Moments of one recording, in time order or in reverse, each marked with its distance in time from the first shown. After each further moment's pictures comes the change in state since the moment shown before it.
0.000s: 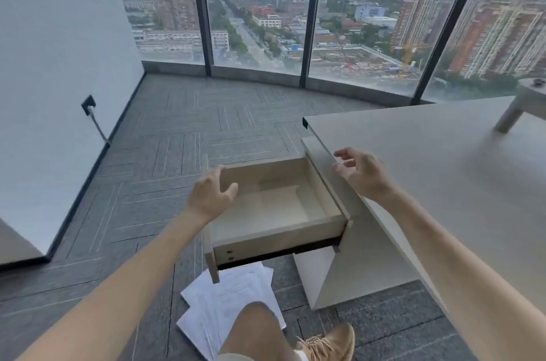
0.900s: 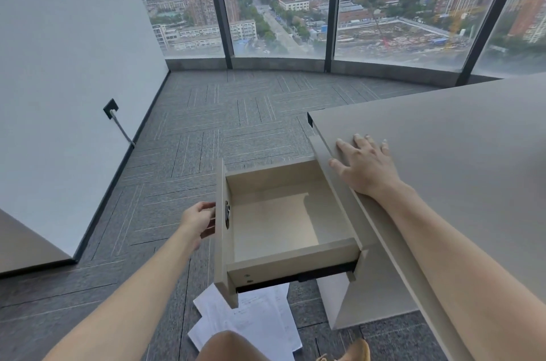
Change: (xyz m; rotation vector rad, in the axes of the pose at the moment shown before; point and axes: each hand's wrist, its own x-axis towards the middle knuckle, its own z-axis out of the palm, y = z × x) left_hand 0.075 -0.054 0.083 -0.759 0.067 -0.716; right_hand 0.109 0.068 0.035 -0.424 -0.143 -0.007
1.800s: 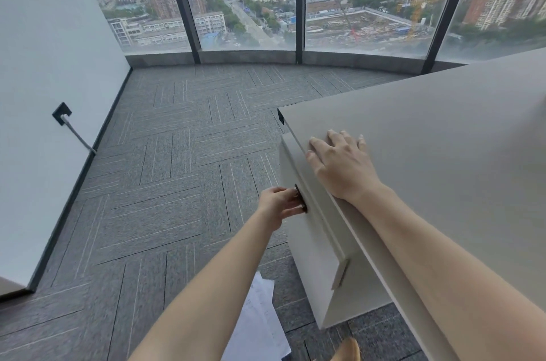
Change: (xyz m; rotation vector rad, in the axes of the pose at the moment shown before) left_hand -0.015 0.023 0.213 -0.202 -0.470 -0.085; right_hand 0.001 -0.006 0.000 0.084 0.066 0.010
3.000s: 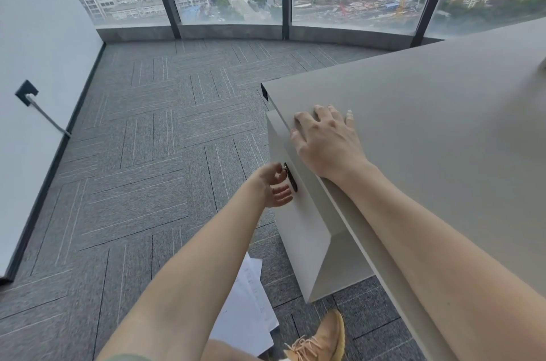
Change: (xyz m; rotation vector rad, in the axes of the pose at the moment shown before) left_hand 0.029 0.005 0.008 0.044 0.016 -0.446; right_hand 0.005 0.000 0.008 -0.029 0.039 0.014
